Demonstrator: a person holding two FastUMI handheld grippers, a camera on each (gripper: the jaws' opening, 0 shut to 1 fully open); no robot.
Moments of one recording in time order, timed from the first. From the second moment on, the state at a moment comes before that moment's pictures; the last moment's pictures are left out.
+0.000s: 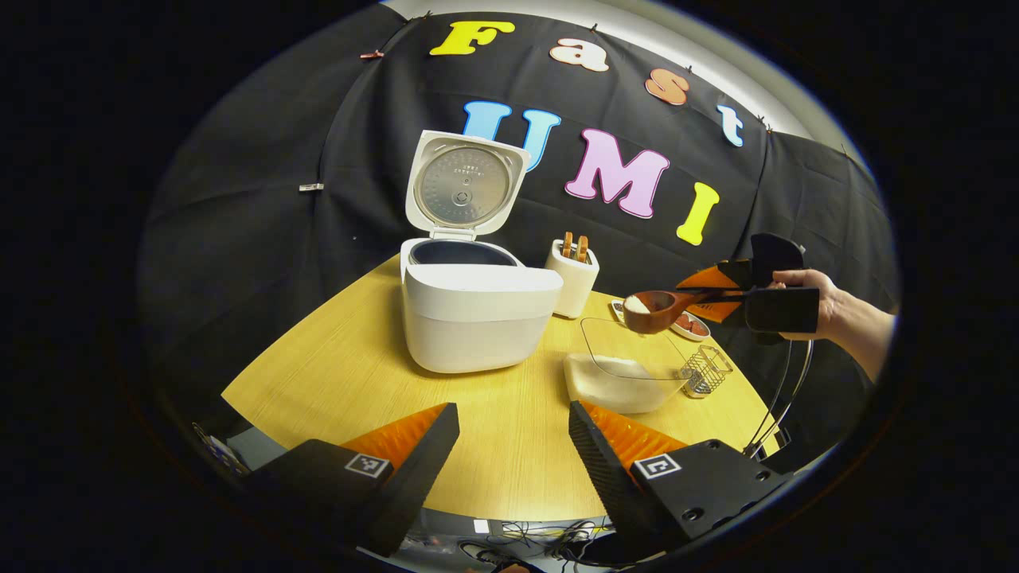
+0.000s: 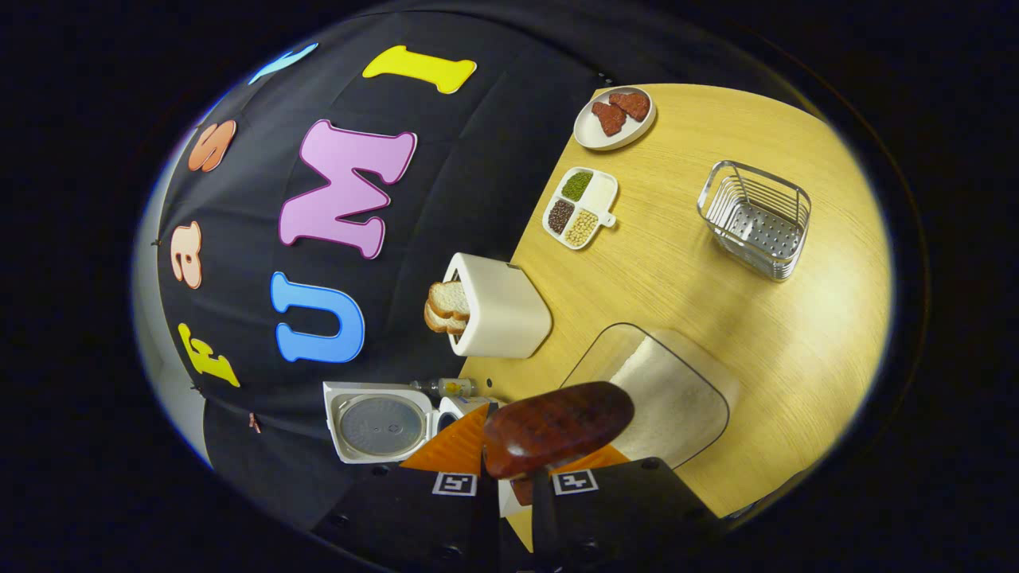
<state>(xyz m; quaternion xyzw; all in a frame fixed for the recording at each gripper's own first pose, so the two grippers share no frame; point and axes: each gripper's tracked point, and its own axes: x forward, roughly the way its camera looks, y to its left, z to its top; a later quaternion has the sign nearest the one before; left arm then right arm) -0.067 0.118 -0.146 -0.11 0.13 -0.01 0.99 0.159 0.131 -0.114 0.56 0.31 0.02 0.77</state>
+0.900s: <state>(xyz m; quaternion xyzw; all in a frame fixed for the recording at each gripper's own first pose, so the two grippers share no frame) -0.077 0.140 -0.142 -0.11 0.12 0.00 0.99 0.215 0.284 -0.031 0.56 0.30 0.13 0.76</state>
